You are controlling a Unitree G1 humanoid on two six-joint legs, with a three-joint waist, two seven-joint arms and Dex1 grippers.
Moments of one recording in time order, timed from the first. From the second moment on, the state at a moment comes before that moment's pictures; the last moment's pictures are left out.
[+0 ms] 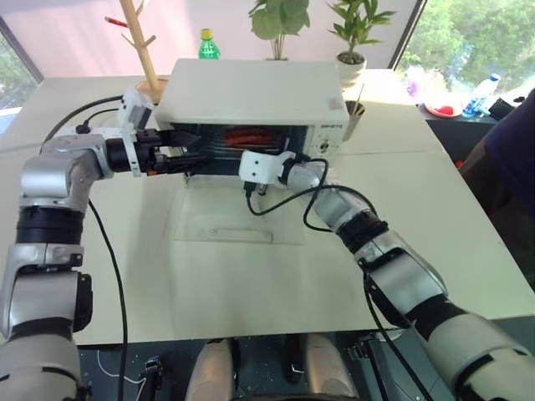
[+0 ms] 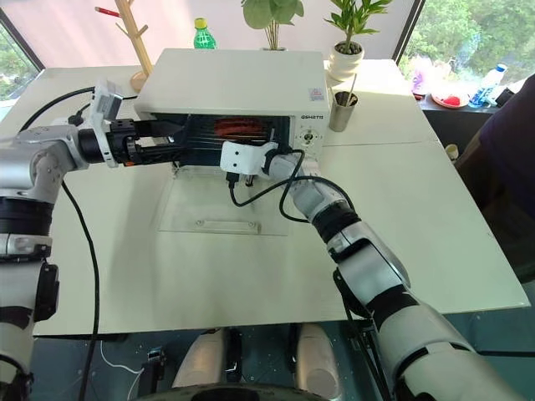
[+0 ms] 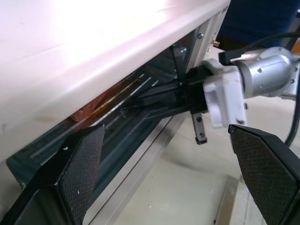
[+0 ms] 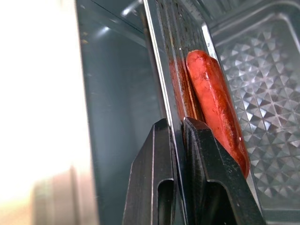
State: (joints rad) left arm -0.90 0.75 -0.01 0.46 -0.45 0.57 -1.25; right arm -0.99 -0.19 0.45 0.68 -0.49 -0.10 0.38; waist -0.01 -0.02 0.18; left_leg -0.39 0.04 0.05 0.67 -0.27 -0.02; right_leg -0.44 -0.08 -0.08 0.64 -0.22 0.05
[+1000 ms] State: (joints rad) left arm -0.96 0.74 -0.02 0.58 -0.35 0.51 -1.34; right arm -0.67 -0.33 0.45 0.11 -0.49 -0.04 0.53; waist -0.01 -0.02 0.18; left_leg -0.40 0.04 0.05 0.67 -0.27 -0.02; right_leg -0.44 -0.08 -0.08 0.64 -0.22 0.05
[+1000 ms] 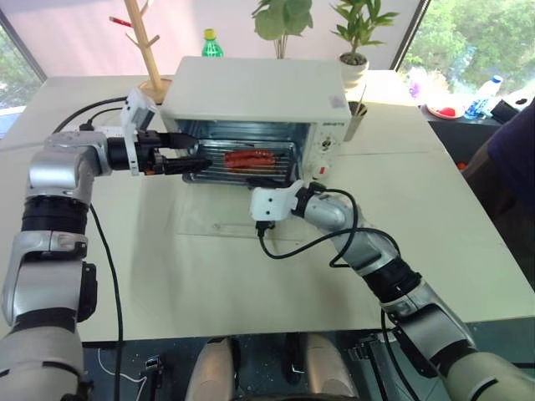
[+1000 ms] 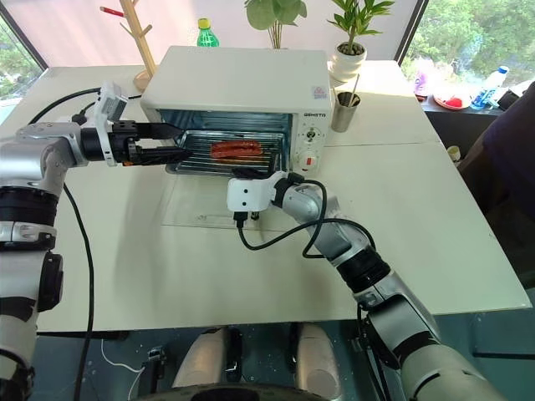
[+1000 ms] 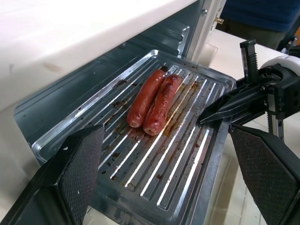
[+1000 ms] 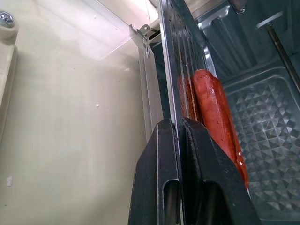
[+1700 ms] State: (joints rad) left arm -0.78 0.85 0.11 0.31 -0.54 0.91 -1.35; right arm -0.41 -0.61 0.36 -0.17 -0.42 -0.30 0.56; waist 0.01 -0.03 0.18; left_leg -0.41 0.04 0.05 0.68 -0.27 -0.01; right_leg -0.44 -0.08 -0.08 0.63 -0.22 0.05
